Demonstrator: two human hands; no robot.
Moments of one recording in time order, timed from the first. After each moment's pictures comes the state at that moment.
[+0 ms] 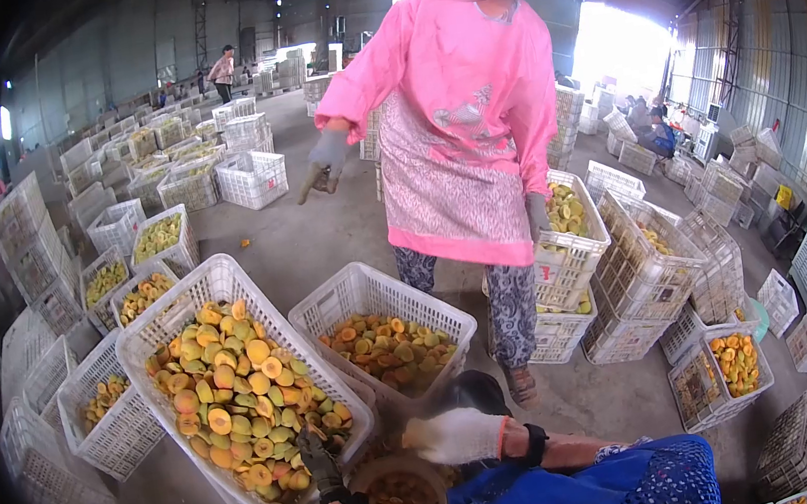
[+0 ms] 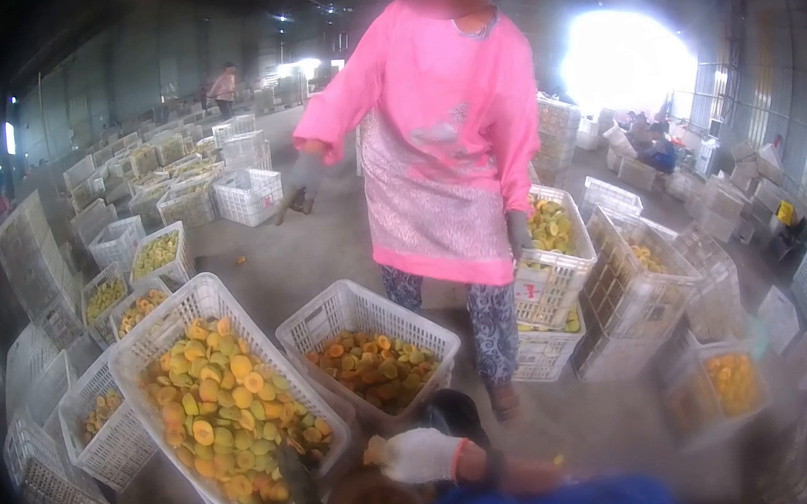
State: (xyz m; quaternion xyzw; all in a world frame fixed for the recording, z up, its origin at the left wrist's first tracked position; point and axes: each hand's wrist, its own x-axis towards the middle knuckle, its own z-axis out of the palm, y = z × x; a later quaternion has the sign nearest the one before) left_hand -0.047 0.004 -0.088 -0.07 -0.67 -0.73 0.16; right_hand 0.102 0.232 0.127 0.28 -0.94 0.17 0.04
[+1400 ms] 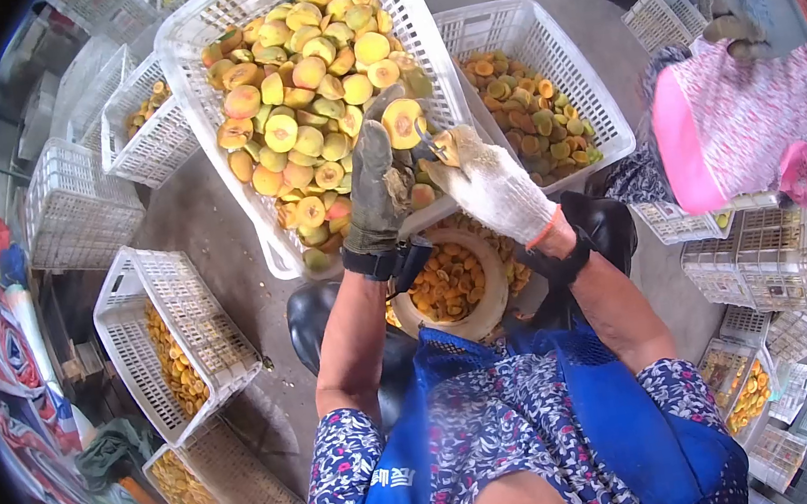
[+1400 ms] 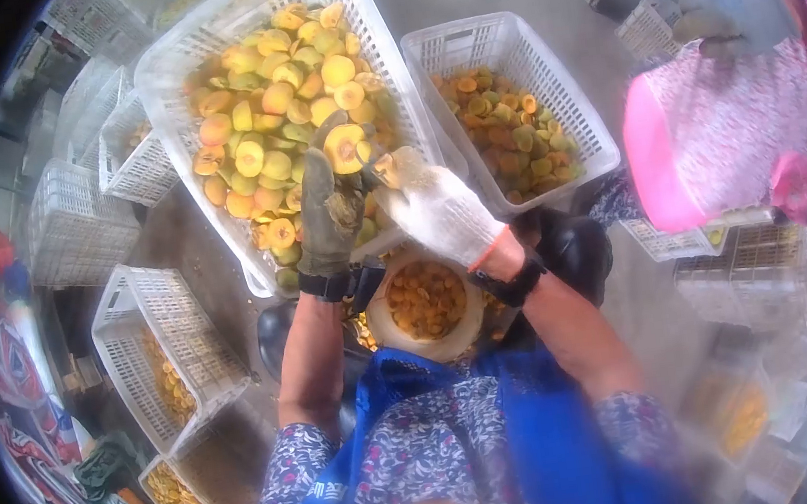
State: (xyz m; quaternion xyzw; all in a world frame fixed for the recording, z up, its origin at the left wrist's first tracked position) left_hand -0.065 -0.002 0.068 -0.11 -0.39 -0.92 -0.02; right_hand -0.041 0.163 0.087 0.35 -0.90 0.19 0.16
